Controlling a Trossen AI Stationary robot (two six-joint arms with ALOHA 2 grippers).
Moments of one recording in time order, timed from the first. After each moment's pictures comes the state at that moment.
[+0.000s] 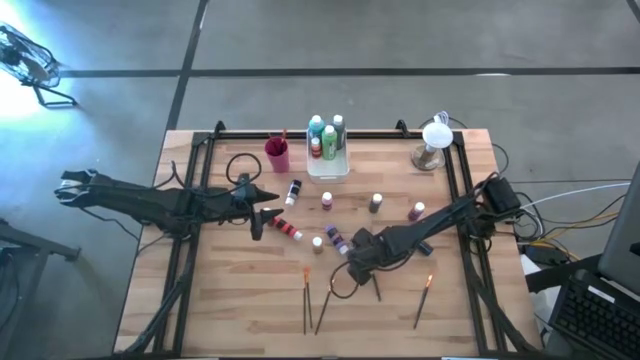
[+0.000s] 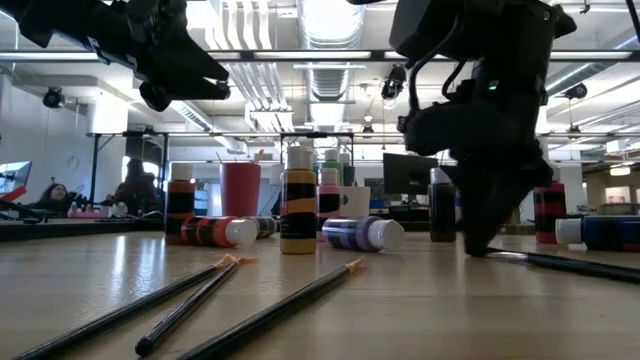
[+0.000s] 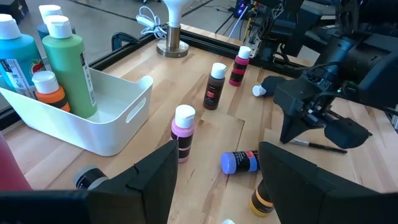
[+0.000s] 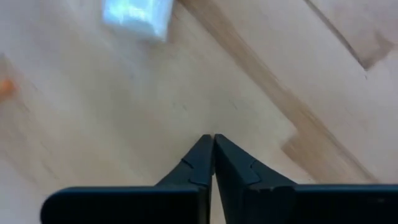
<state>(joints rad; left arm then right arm) -0.10 0.83 0.49 0.04 -0.36 -0.32 0.33 1.84 1.08 -0.64 0.12 1.10</state>
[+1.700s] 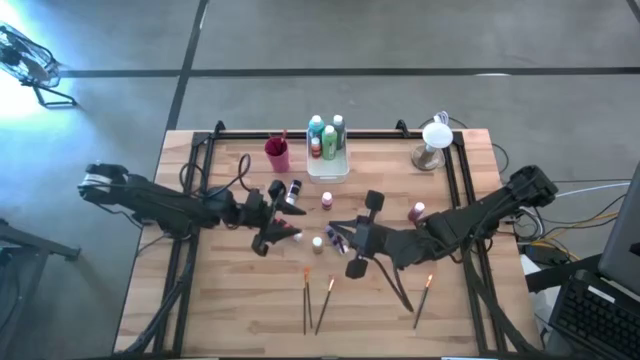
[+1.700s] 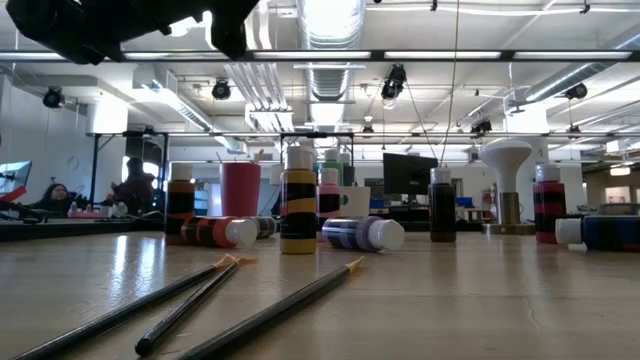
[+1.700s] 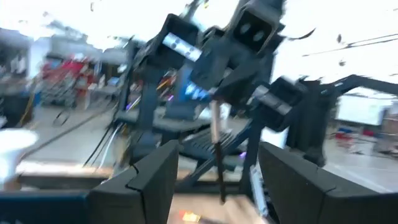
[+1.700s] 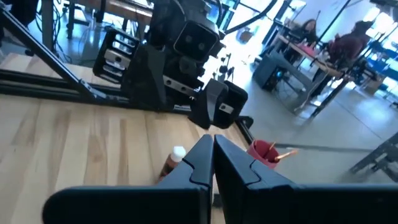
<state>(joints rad) -0.10 1.22 0.49 1.06 0.09 -0.17 0.45 1.54 1.38 -0.18 0.81 -0.09</state>
